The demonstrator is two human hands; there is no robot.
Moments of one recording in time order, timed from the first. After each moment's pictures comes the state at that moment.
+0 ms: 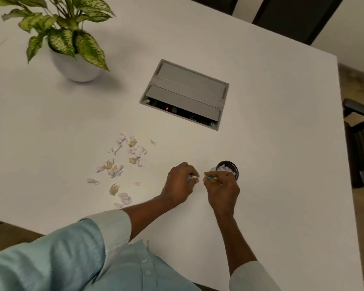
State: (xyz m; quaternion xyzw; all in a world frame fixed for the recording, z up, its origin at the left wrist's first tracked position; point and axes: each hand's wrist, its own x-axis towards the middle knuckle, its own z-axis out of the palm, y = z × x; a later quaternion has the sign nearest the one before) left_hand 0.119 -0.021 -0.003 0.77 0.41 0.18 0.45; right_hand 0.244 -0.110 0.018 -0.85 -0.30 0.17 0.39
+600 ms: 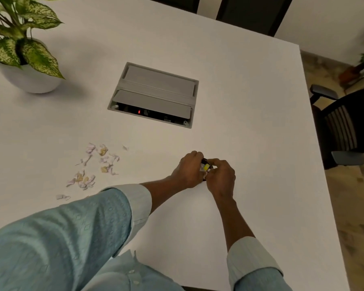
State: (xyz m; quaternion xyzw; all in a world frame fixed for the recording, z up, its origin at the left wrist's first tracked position) left_hand 0.244 -0.016 0.001 0.86 0.31 0.05 0.40; right_hand 0.333 -0.114 0.023 -0.90 -0.28 0.16 0.28
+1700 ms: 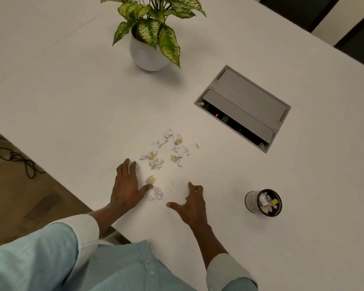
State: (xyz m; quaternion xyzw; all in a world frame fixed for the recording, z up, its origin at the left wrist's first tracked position) left_hand -0.129 0.007 -0.088 0.69 0.68 0.05 0.23; right_hand 0.108 -0.059 -0.077 -0.76 -0.51 0.39 0.09
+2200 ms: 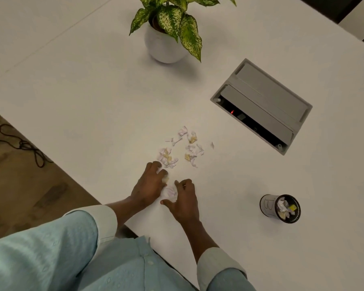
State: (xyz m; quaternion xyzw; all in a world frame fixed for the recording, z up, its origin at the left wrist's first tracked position) left_hand -0.119 0.022 -0.092 0.76 0.57 0.06 0.30; right_hand 0.040 -0.040 -0.090 -0.71 -0.60 0.37 0.07
